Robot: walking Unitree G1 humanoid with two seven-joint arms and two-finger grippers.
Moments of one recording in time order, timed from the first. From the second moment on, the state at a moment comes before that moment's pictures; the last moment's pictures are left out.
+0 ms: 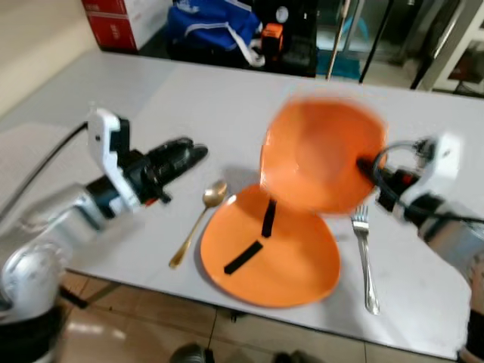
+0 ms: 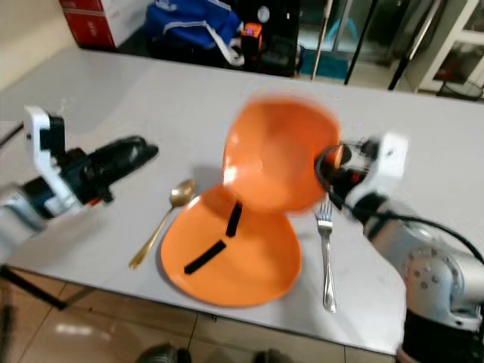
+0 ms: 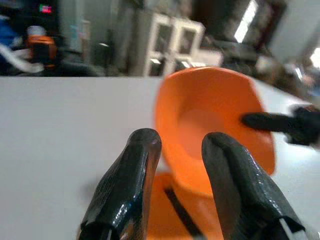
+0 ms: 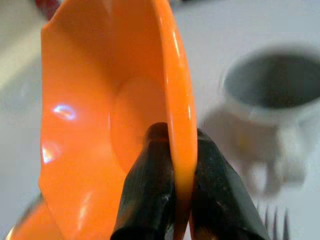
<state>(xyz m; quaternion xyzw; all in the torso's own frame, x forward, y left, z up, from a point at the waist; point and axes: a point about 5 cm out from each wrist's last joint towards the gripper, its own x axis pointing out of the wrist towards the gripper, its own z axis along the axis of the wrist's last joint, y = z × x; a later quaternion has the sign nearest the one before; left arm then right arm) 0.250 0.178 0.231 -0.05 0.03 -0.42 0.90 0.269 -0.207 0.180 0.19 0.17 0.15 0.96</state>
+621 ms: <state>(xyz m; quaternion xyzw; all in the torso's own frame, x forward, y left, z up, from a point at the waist) 0.214 0.161 0.197 0.08 0.17 -0.52 0.83 0.243 -0.181 0.166 0.23 0.31 0.29 0.88</state>
